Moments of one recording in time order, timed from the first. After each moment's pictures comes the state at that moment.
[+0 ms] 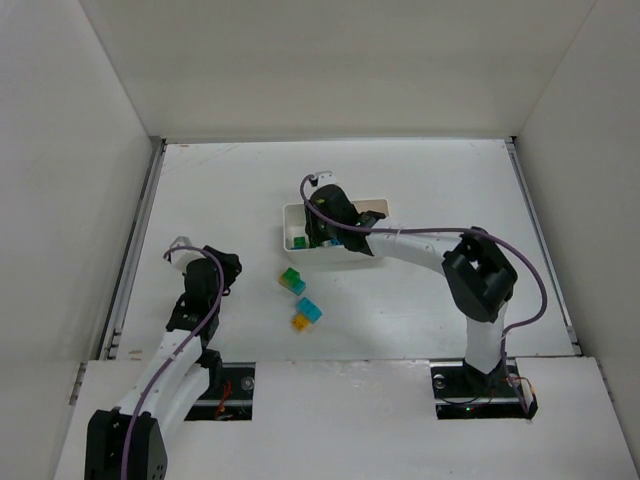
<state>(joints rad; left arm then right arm) -0.16 0.71 0.19 0.07 -0.25 -0.85 0.83 1.91 1.38 -0.11 0.20 0.43</state>
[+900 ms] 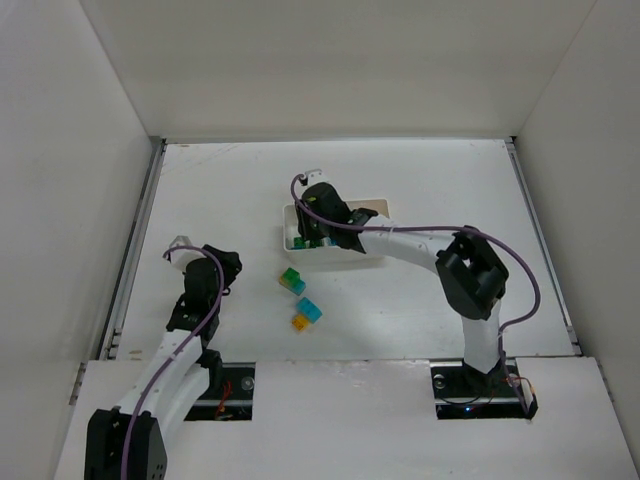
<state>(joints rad) -0.16 0.71 0.19 0.10 -0.25 -0.86 0.85 1.96 1.46 -0.16 0.20 0.39</state>
